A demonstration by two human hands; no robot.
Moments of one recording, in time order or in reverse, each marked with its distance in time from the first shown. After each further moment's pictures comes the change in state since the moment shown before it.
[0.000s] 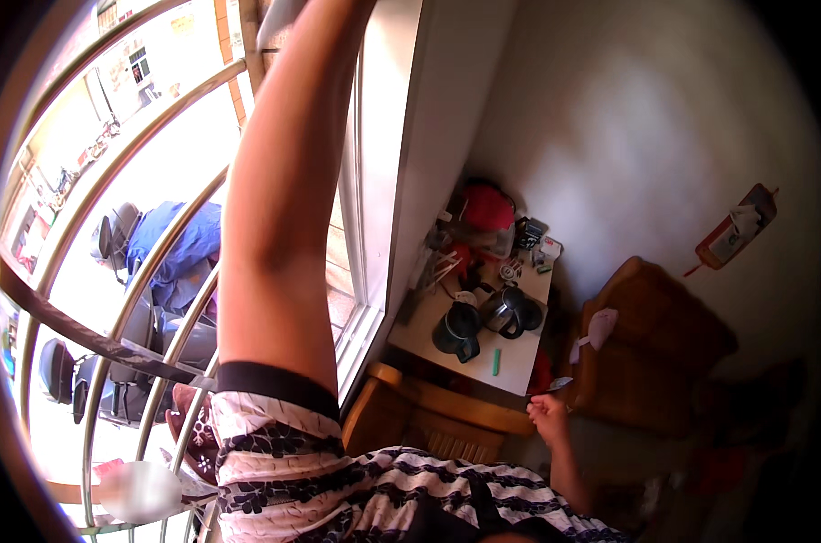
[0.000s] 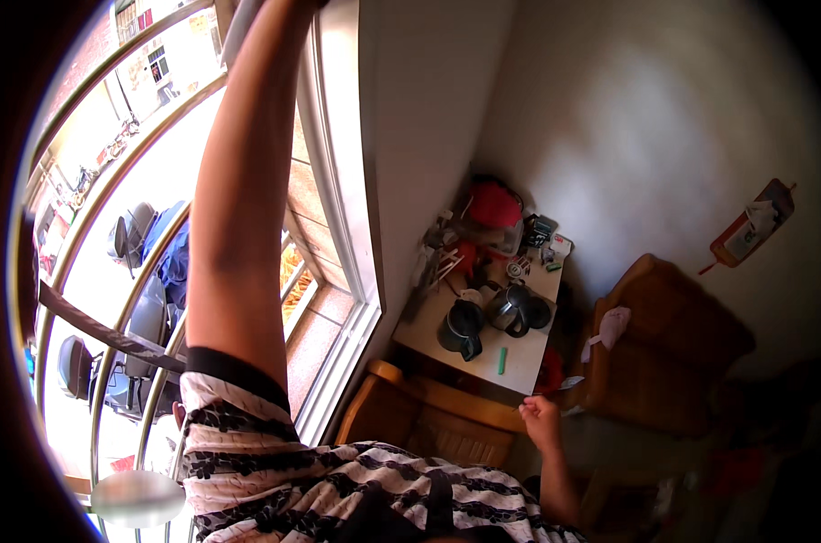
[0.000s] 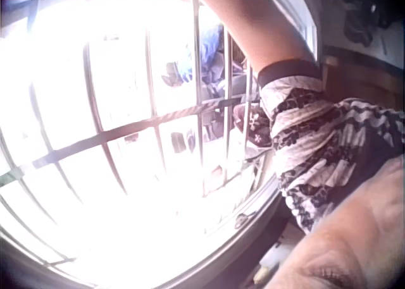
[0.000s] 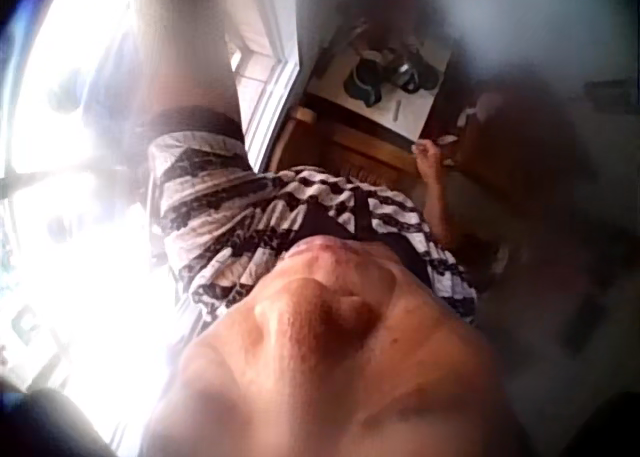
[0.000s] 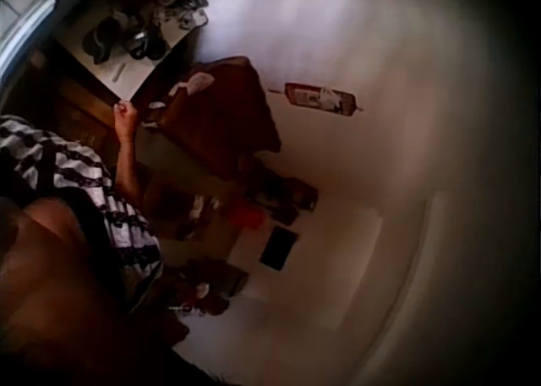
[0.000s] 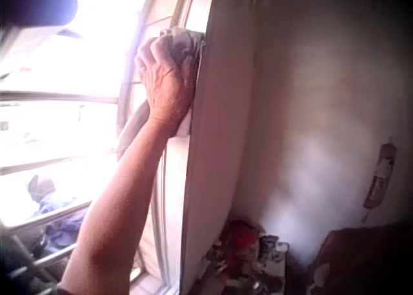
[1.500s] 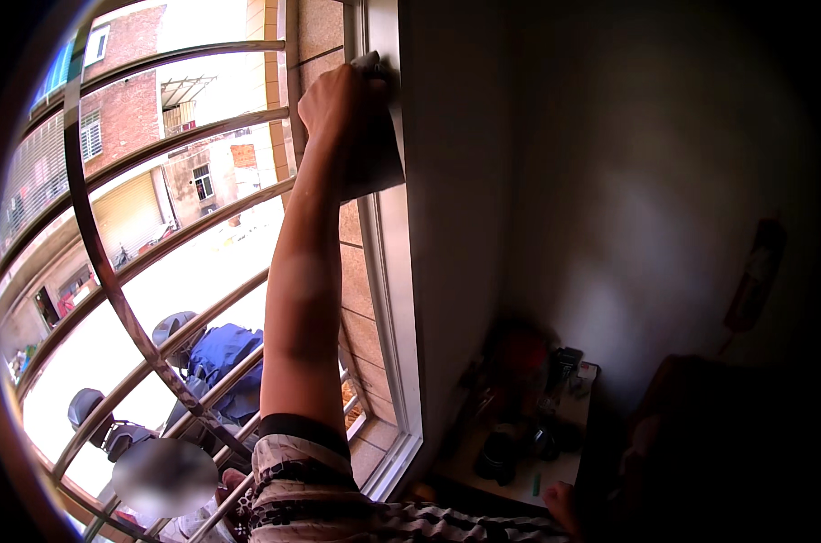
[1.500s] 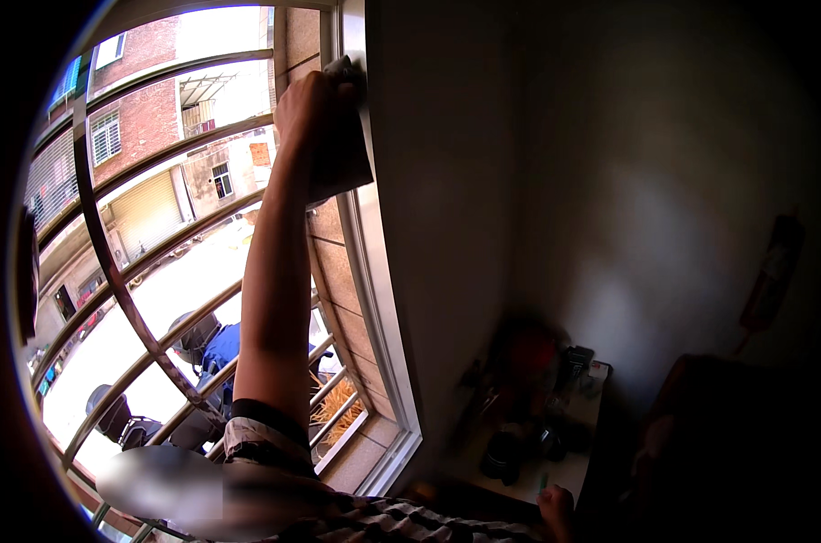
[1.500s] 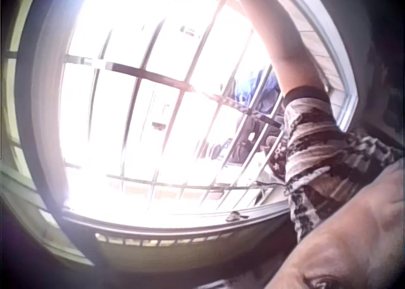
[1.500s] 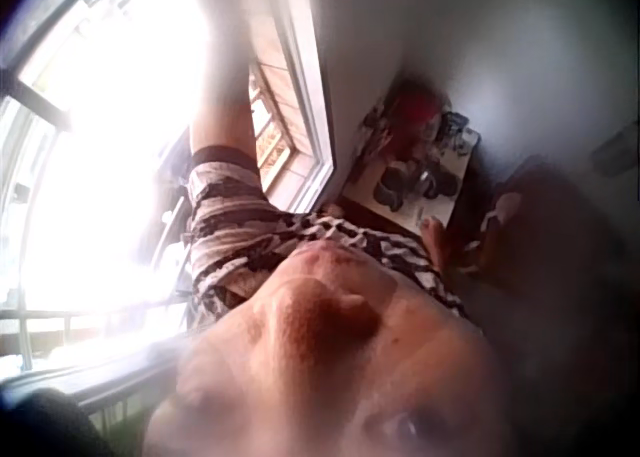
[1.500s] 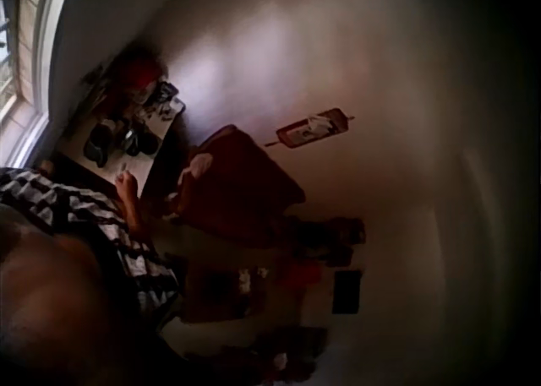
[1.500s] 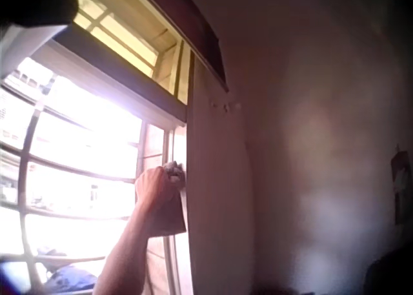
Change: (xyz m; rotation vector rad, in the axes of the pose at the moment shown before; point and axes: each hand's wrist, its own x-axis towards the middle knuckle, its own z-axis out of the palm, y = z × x) left_hand 0.087 -0.003 -0.006 0.444 -0.915 -0.289; right_hand 0.049 0.010 0.014 -0.293 0.111 -0.321
